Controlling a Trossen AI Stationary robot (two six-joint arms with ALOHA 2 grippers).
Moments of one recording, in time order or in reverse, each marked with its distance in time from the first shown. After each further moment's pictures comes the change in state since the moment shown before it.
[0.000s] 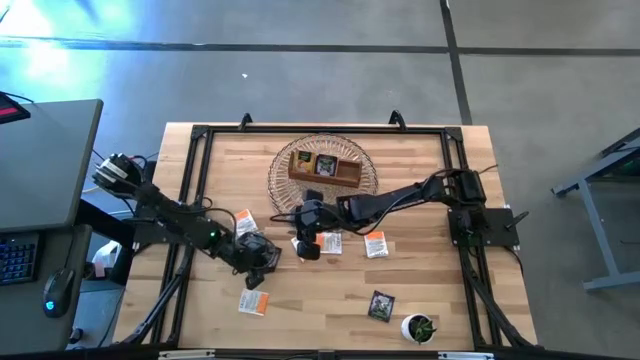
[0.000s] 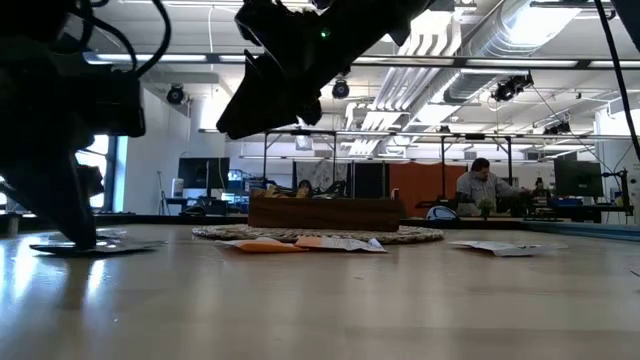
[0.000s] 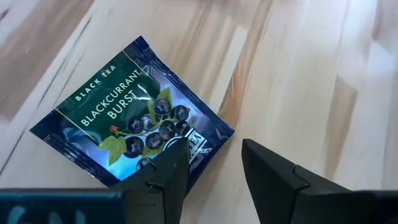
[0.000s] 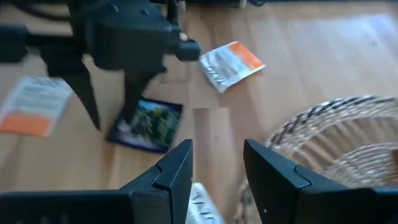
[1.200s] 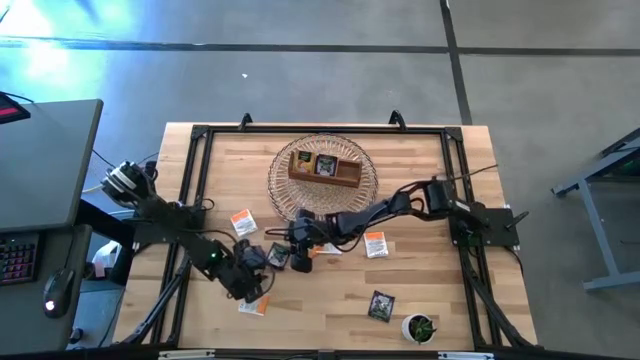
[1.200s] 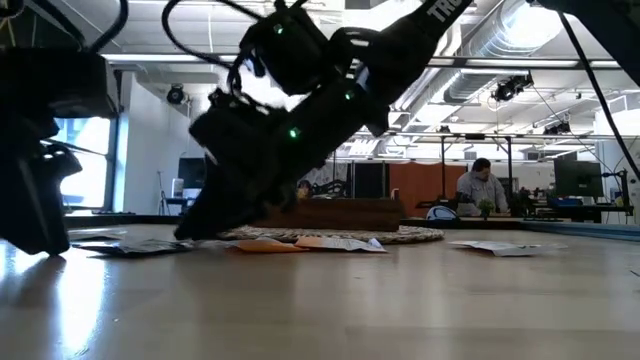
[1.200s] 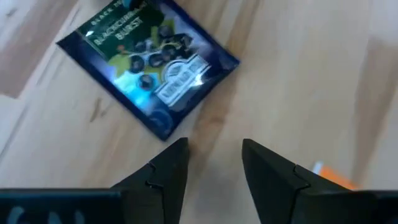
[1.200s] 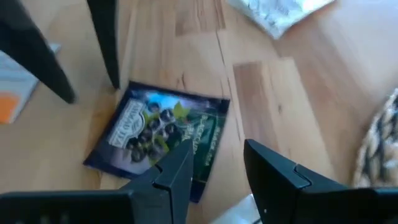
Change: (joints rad) left arm -0.165 0.134 0.171 -0.234 -0.207 -0.057; right arm 0.017 0.270 0.001 0.259 -0.083 0.102
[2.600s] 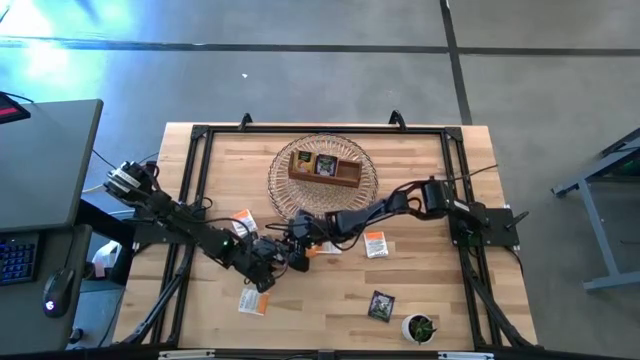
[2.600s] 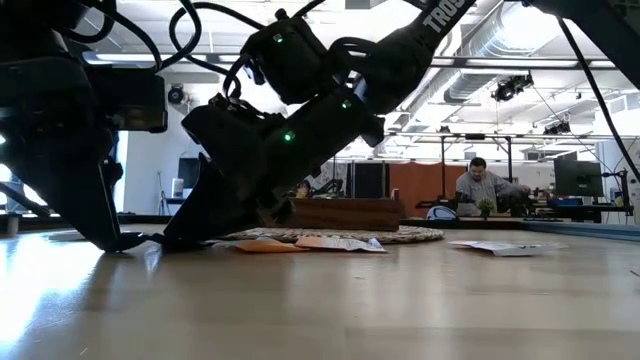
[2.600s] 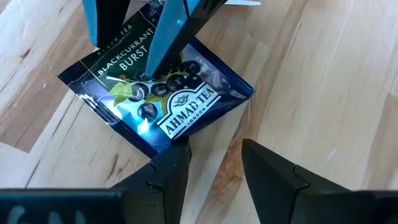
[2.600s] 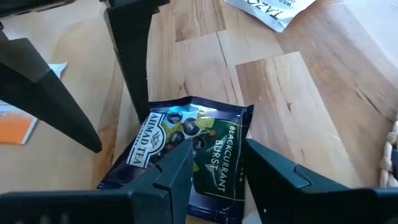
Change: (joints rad) left arm 0.165 0.051 0.000 0.021 0.127 0.045; right arm -0.023 0.030 -0.001 0.038 -0.043 0.081
